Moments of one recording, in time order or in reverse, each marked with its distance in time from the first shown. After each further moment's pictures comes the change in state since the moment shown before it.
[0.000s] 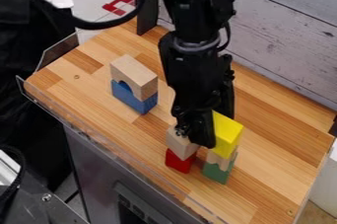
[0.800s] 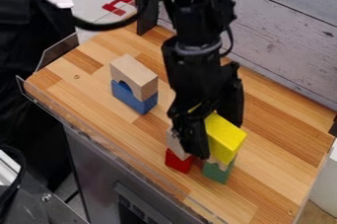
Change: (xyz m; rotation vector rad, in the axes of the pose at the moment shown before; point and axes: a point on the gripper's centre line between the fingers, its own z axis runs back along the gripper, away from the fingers) arm 0.000 0.002 0.002 0.045 0.018 -0.128
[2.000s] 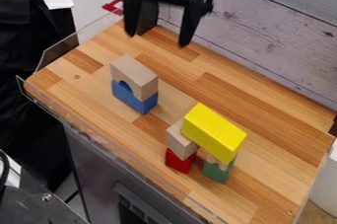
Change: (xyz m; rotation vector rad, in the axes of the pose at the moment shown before) arm 0.084 -0.022 0.077 0.420 -0.085 -0.963
